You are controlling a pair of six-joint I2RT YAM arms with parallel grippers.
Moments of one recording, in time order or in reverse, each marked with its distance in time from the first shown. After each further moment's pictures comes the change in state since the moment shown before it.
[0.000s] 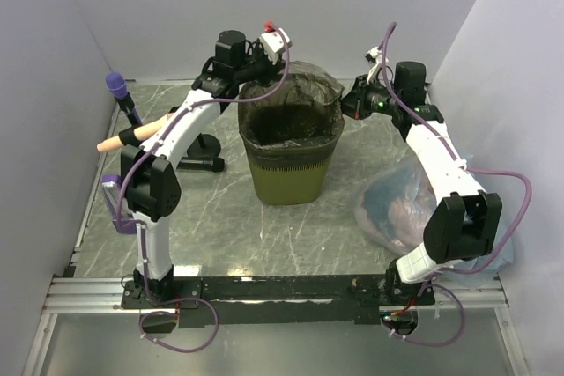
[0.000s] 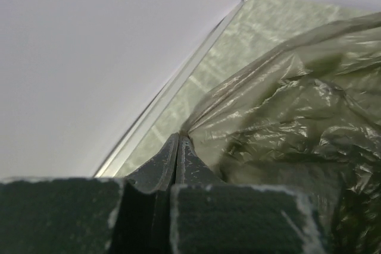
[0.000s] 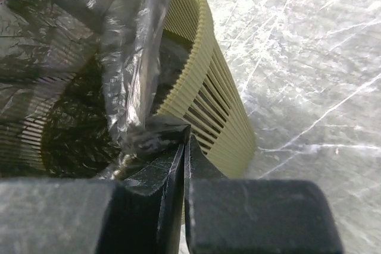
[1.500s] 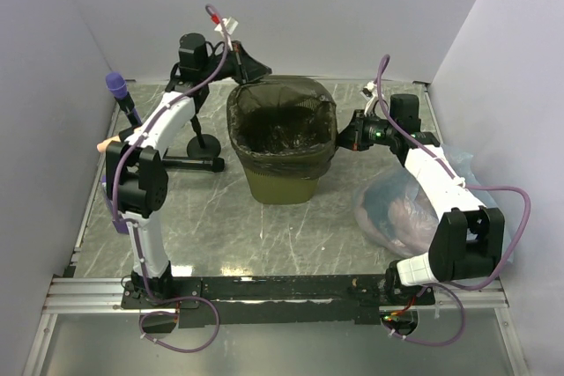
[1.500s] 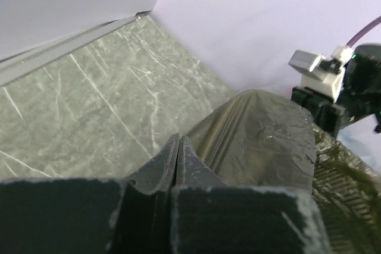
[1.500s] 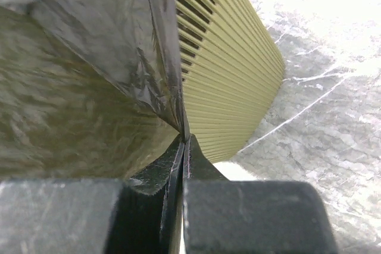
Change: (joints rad) left arm 0.191 -0.016 -0.171 0.274 0.411 -0.828; right arm -0.005 -0.127 -0.301 -0.004 -0.008 0.057
